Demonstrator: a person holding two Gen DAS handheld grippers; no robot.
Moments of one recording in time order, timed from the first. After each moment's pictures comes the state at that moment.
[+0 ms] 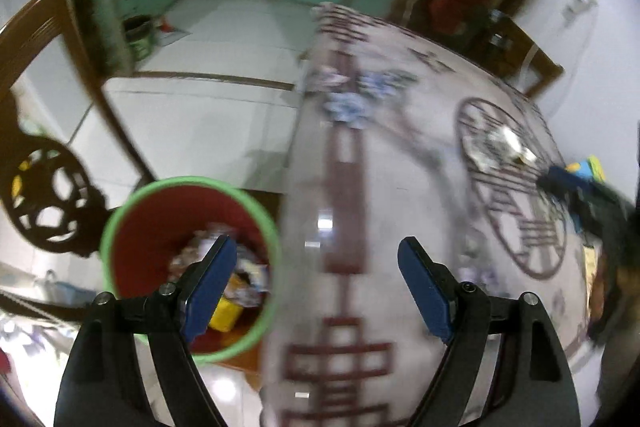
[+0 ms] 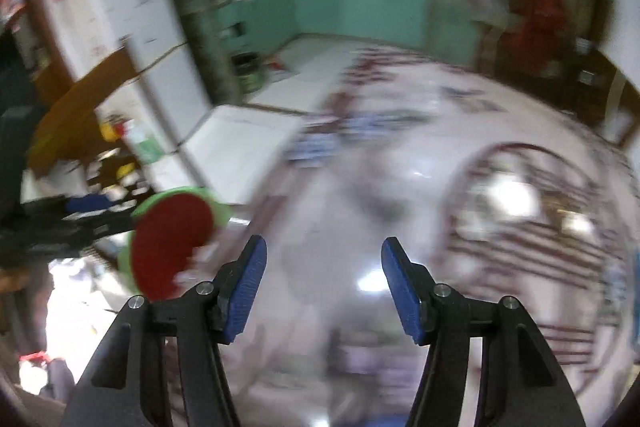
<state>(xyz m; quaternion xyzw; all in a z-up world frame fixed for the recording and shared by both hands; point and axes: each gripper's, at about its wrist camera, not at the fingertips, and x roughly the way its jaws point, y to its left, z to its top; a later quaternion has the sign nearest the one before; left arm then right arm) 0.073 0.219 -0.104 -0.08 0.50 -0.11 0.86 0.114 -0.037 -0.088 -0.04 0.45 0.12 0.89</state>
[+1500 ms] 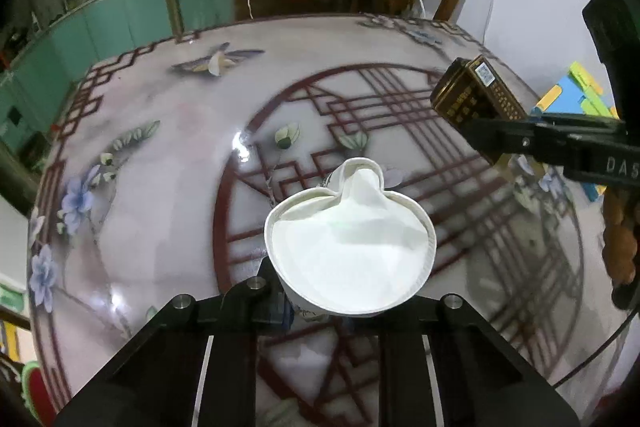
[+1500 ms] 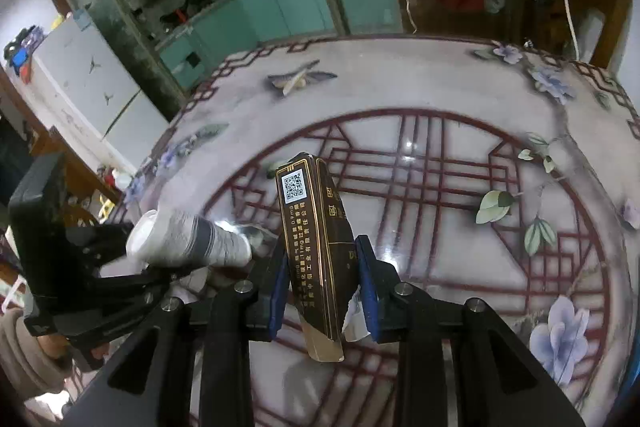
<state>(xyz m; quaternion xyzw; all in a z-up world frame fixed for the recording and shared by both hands) 0.184 -0.097 -0.155 0.08 0.45 -0.24 0.85 0.221 -0.303 -0.143 0.09 0.46 0.14 0.87</state>
